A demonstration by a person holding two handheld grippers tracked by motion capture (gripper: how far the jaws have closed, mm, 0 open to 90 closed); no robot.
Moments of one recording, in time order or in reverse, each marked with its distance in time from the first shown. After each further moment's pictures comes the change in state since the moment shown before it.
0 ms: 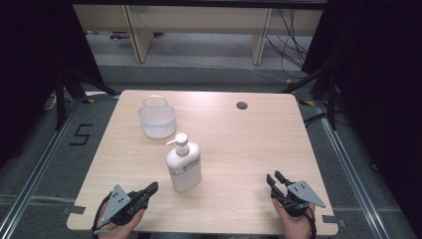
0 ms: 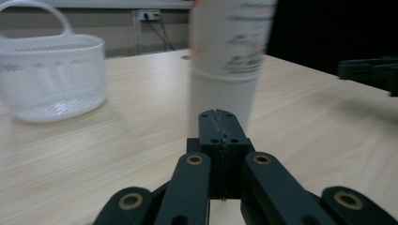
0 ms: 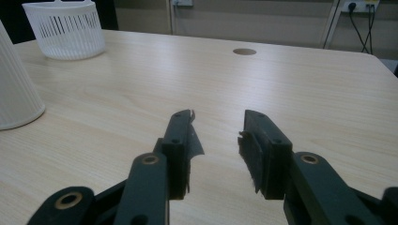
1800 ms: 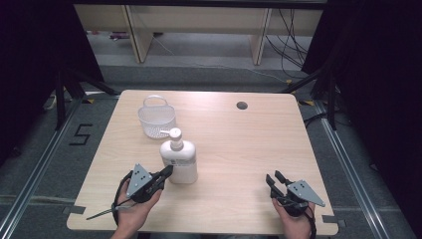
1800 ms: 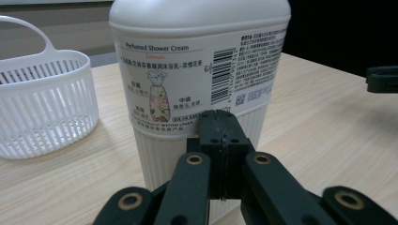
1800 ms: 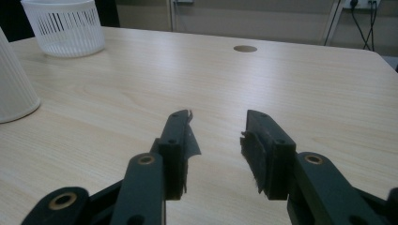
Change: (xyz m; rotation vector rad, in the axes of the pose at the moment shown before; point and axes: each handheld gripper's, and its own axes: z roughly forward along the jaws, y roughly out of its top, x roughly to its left) left arm 0.004 0.030 0.054 0.079 0.048 0.031; right arm 0.000 0.000 0.002 -0.004 -0.008 -0.005
